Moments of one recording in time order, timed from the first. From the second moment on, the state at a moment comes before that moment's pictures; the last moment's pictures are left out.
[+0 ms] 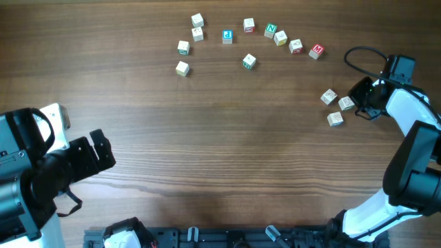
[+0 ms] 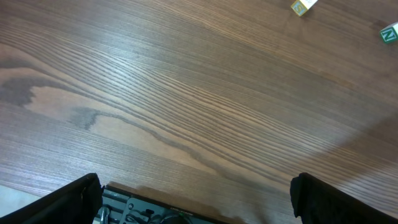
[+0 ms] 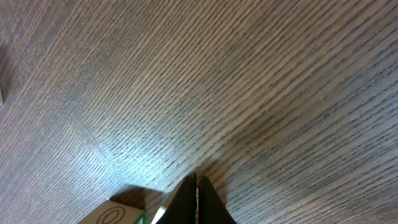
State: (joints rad) left arm 0.32 1.02 1.54 -1.62 0.06 -0.07; right arm -0.33 1.86 1.10 -0.42 -0.12 0.51
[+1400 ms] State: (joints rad) left arm 0.32 1.02 1.54 -1.62 0.06 -0.07; right arm -0.19 1.84 1.18 -0.67 -0.04 0.33
